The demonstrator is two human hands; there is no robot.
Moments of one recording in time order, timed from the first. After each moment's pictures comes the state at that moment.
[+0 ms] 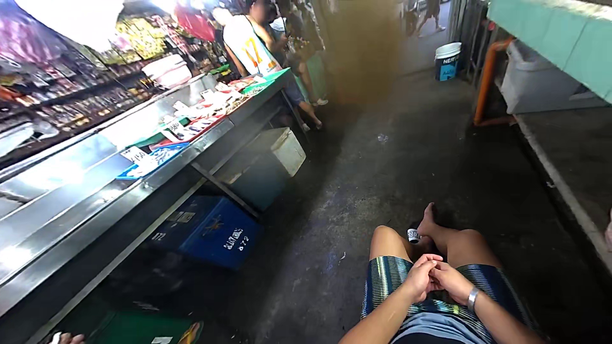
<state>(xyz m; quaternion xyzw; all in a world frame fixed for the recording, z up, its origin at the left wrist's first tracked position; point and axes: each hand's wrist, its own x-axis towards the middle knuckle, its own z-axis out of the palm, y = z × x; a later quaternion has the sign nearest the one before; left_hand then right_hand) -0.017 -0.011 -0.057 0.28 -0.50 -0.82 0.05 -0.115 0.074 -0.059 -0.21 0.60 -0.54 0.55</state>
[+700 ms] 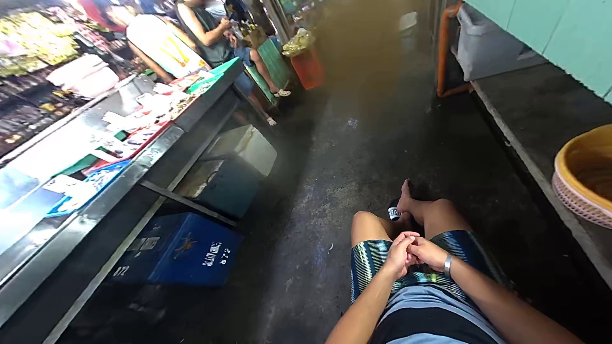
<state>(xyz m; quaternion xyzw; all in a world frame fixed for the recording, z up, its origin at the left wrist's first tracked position) -0.023 -0.010 -0.052 0.30 -0.51 -0.80 0.04 -0.121 0.079 -0.058 -0.23 0.59 -0.53 0.56</state>
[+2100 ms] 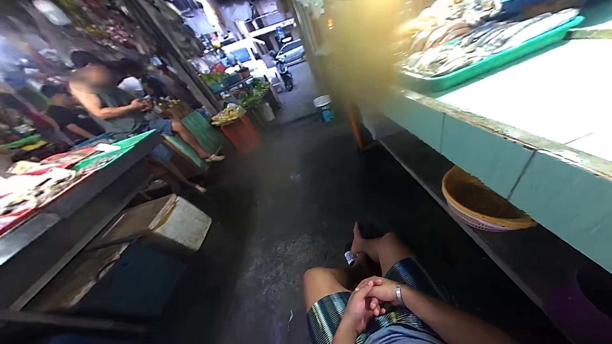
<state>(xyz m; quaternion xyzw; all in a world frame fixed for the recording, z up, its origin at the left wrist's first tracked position) 0.002 -0.015 -0.050 0.24 -0.49 -0.84 -0.05 -0.113 0.086 -0.062 -0.26 0.58 -0.51 0.58</state>
